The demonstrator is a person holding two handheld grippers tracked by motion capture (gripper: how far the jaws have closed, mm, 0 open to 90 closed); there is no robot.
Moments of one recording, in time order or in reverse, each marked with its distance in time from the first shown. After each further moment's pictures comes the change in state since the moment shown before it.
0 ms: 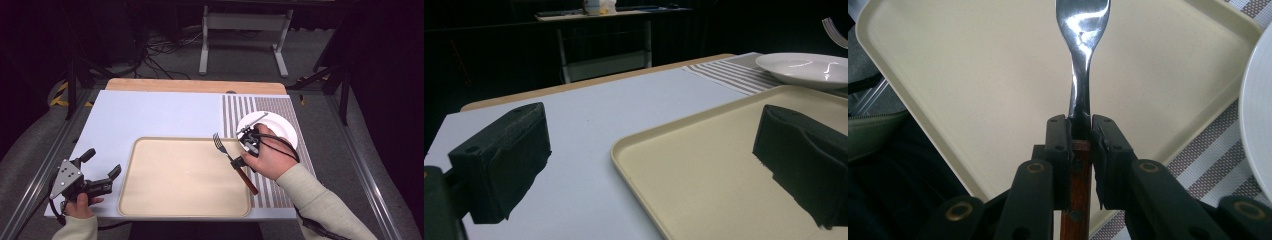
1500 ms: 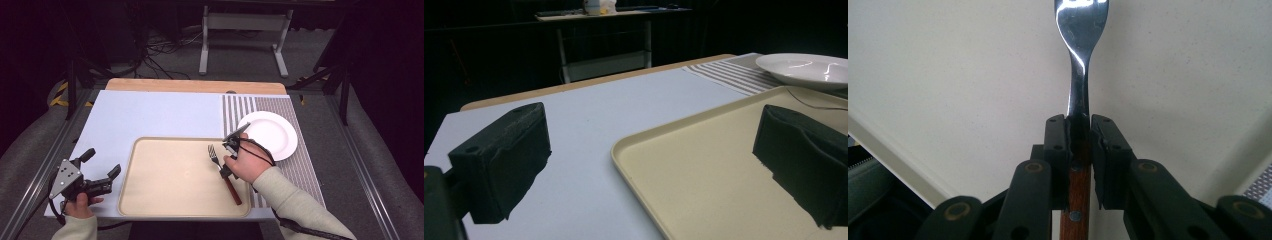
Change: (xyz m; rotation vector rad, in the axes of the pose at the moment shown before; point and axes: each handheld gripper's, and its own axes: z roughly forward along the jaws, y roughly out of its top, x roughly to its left) left arm 0.001 0.000 0.000 -0.008 0.002 -0.007; right arm -0.001 0.009 0.067 0.147 -0.009 0.277
